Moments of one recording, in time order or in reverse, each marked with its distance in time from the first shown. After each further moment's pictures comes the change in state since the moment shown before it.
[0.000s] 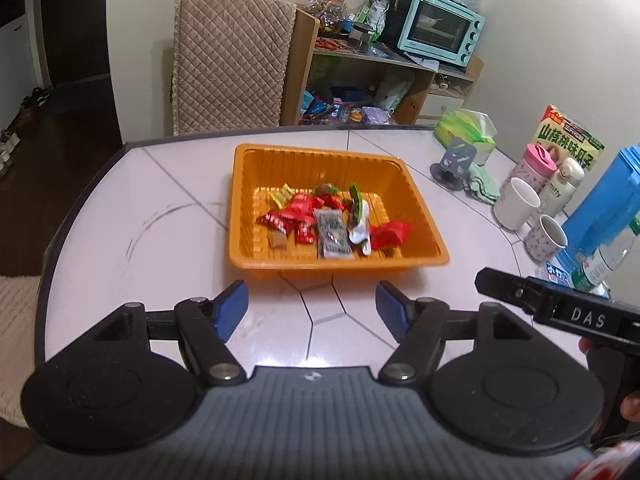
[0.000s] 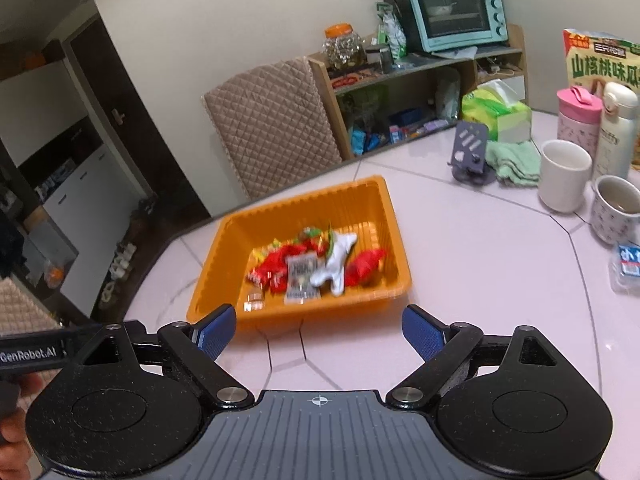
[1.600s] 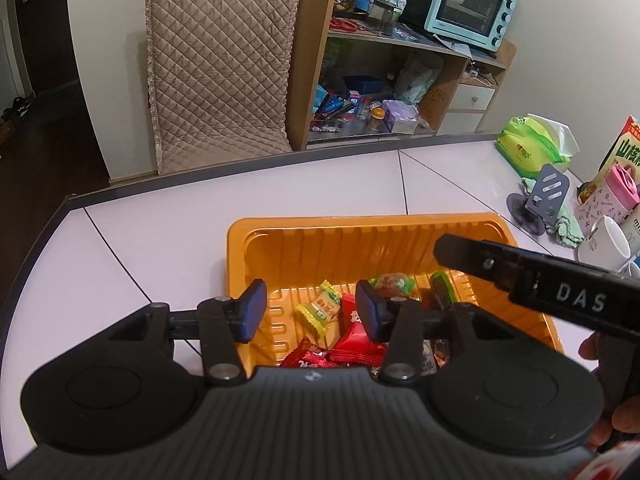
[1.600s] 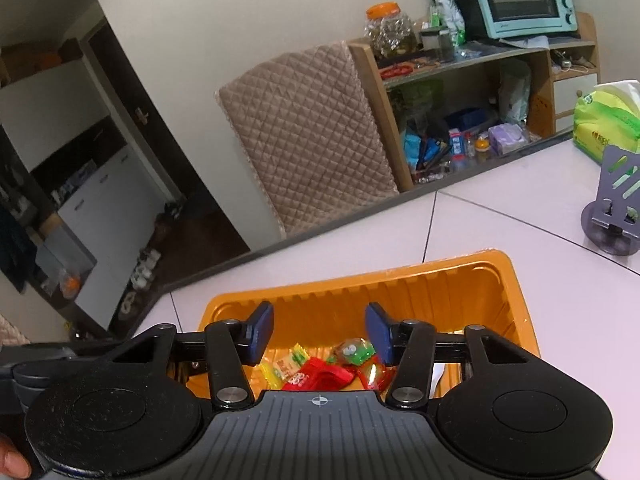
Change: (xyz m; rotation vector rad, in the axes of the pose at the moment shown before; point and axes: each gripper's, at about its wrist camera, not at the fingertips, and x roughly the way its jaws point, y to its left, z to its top) left arm 0.215 0.051 0.119 0.047 0.044 0.009; right arm 0.224 0.004 0.100 -0.012 -0.002 0.130
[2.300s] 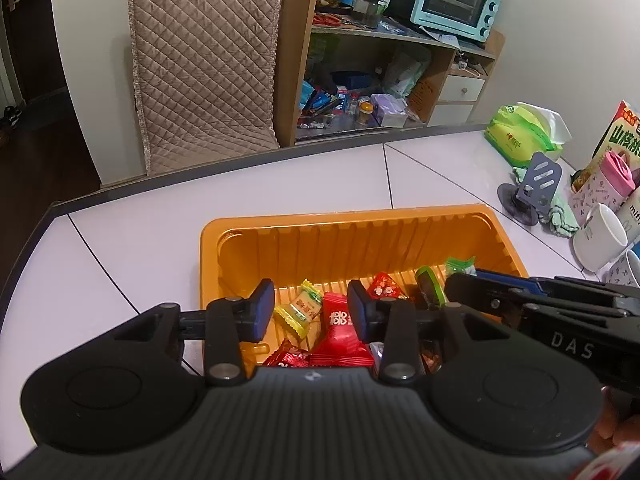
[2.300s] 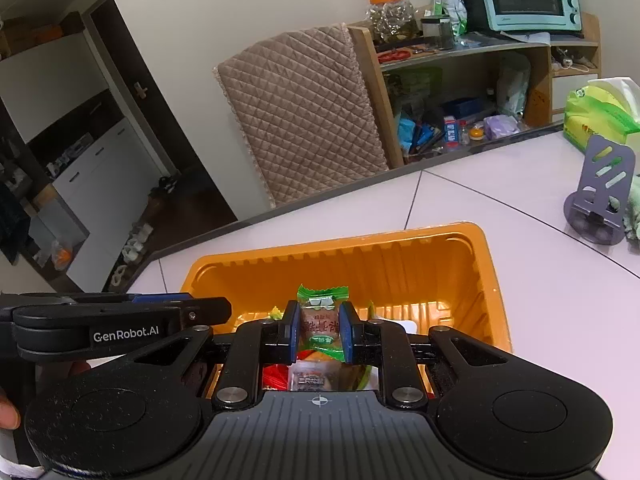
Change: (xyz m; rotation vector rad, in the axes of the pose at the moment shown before) left arm 0.009 -0.016 0.000 0.037 0.008 -0.014; right arm -0.010 -0.009 -0.014 -0.050 0.066 -0.022
